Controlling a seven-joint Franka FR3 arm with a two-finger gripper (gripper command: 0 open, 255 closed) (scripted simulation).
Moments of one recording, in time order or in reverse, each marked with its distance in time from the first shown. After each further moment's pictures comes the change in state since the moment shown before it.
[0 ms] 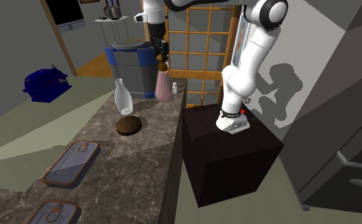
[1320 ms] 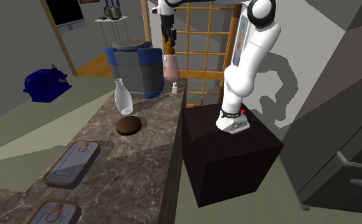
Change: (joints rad) arm -0.153 0.039 -0.369 0.069 -0.133 0.061 -0.494
